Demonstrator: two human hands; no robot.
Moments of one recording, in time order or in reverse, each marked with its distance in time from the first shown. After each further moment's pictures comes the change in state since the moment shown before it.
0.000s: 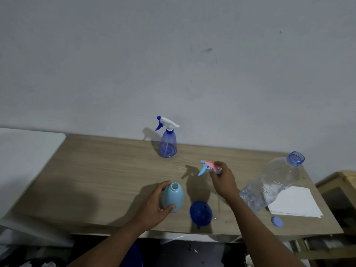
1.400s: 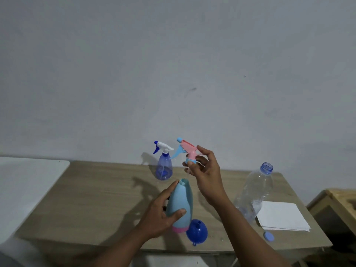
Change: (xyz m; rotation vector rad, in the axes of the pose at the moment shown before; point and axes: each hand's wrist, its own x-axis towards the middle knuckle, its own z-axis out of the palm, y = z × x) left_hand -0.024 0.124 -0.014 -0.100 0.023 0.198; right_hand -0.085 -0.150 -0.050 0.739 -0.116 -0.324
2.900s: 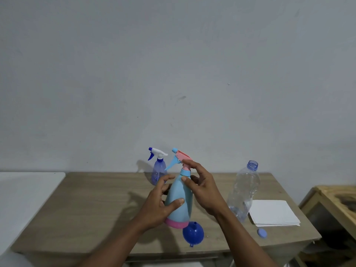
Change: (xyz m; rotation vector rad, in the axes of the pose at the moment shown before) left_hand 0.004 0.048 -0.008 -0.031 -0.047 -0.023; right_hand -0.041 -0.010 -0.015 -0.158 -0.162 -0.060
